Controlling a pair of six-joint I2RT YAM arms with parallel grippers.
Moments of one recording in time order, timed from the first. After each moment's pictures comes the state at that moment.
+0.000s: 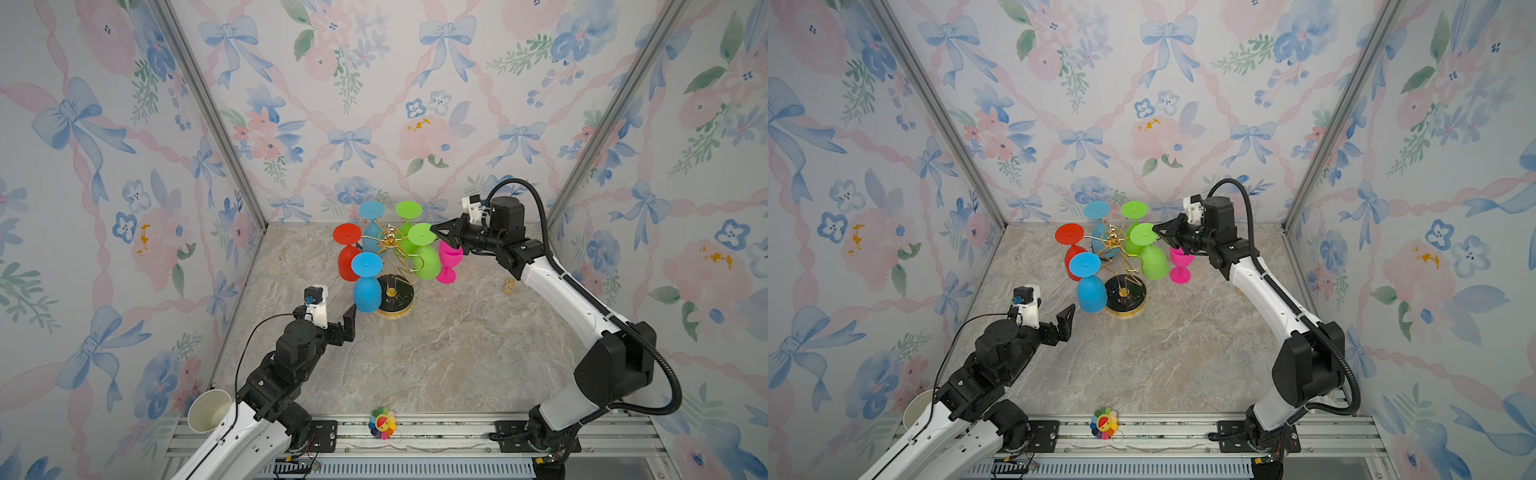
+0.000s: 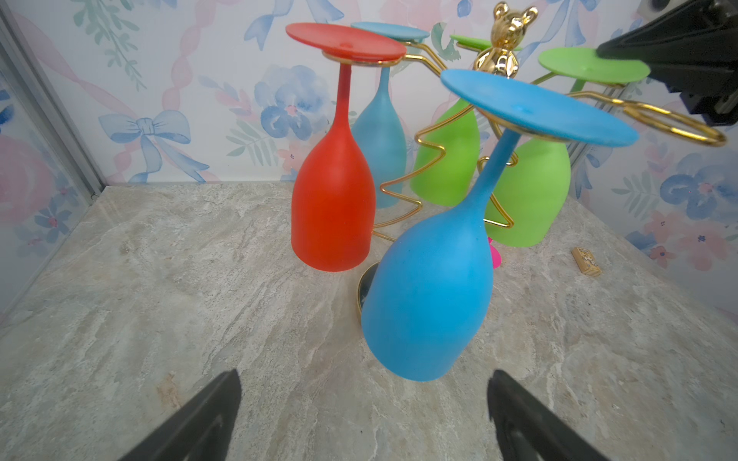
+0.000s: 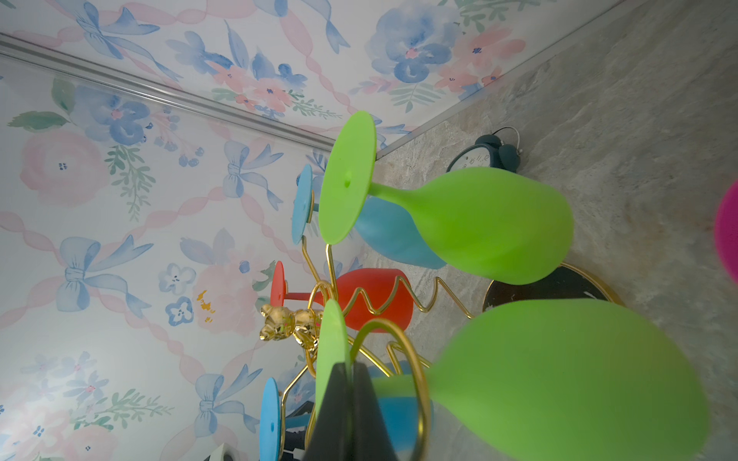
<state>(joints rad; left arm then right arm) -0.59 0.51 0.54 -0.31 -0.31 -0.23 0.36 1.61 1.48 -0.22 -0.61 1.00</state>
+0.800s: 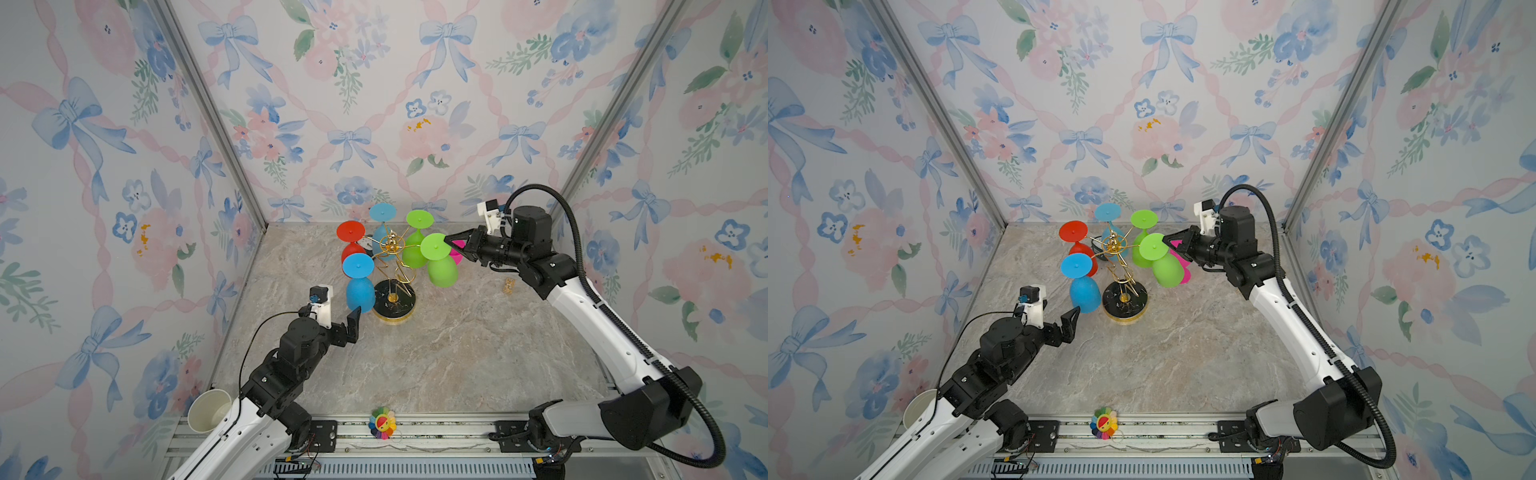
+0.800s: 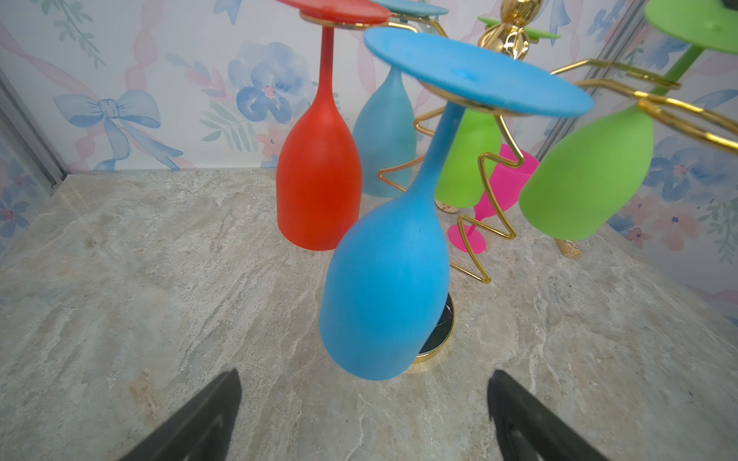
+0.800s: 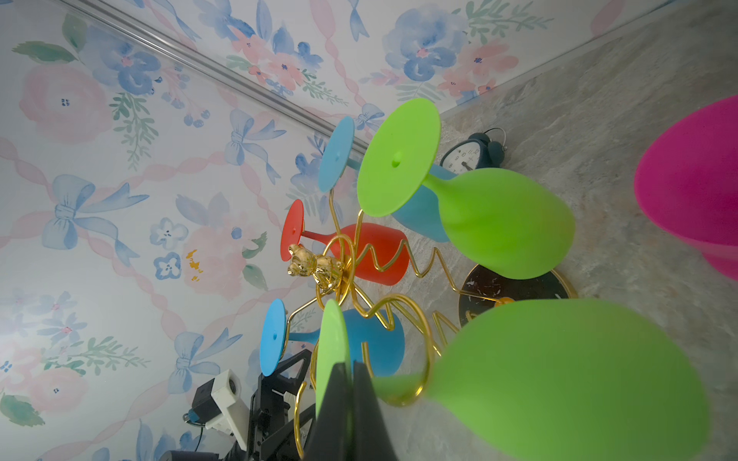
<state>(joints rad) -0.59 0.54 0.54 -0.31 -0.25 -0.24 0.36 1.38 1.38 -0.37 -0.59 0.85</state>
